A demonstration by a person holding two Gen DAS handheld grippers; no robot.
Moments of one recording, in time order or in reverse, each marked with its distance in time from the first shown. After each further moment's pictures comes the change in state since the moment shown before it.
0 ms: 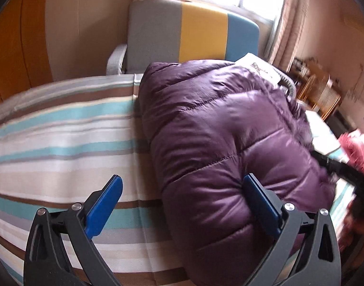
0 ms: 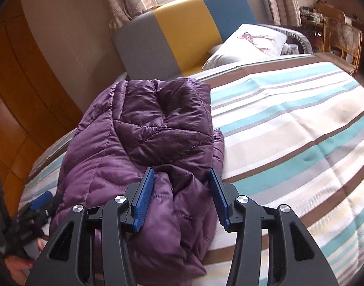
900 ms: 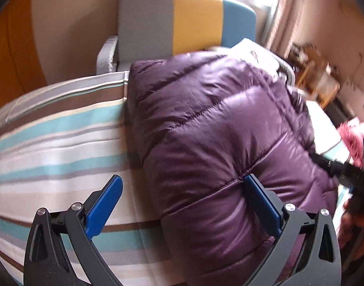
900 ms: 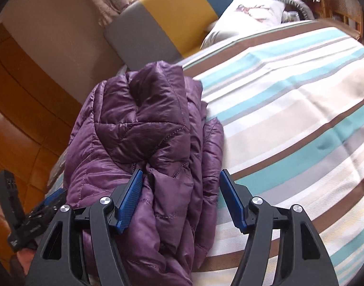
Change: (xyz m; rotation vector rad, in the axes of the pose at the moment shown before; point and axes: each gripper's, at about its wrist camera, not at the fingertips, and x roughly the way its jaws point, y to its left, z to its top) left arm 0.022 -0.003 0.034 0.050 0.118 -0.031; right arm 0.022 -0.026 0.008 0.123 0.137 0.110
